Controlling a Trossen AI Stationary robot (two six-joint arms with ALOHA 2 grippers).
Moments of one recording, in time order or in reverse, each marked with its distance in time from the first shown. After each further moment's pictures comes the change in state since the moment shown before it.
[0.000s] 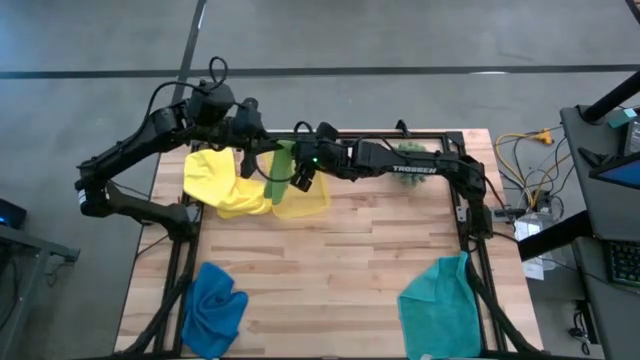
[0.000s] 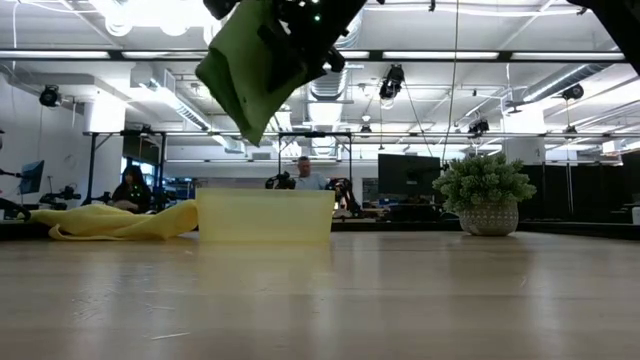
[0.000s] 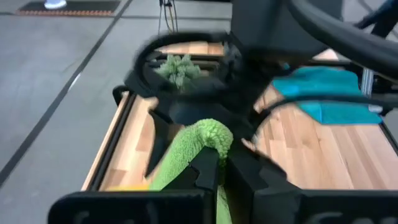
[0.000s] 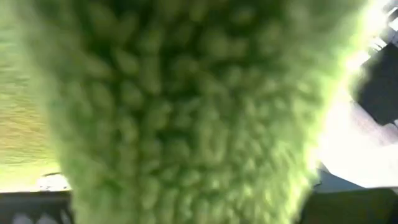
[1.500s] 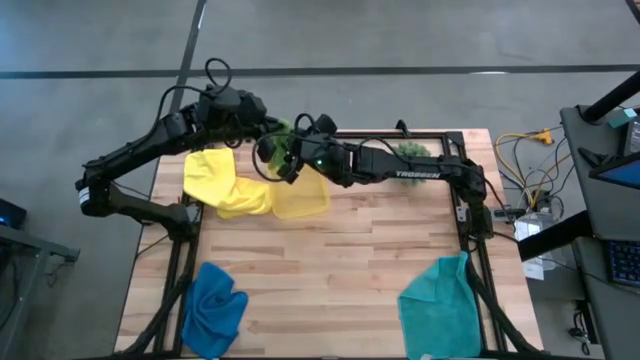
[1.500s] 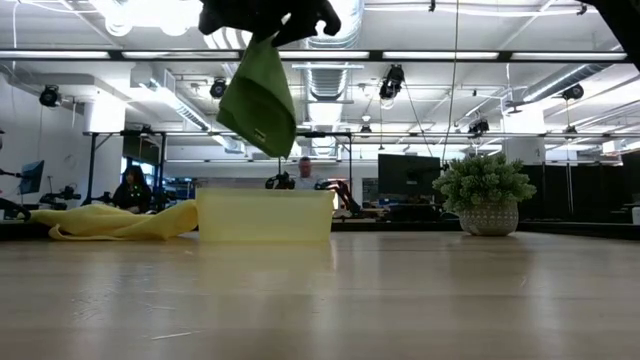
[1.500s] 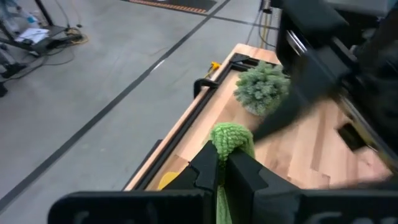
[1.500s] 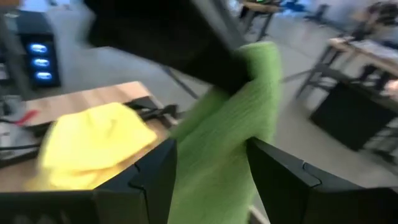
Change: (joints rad) left arm 0.001 0.005 -0.095 0.172 -0.359 -0.196; right arm 0.059 0.007 0.090 0.206 0.222 -0.021
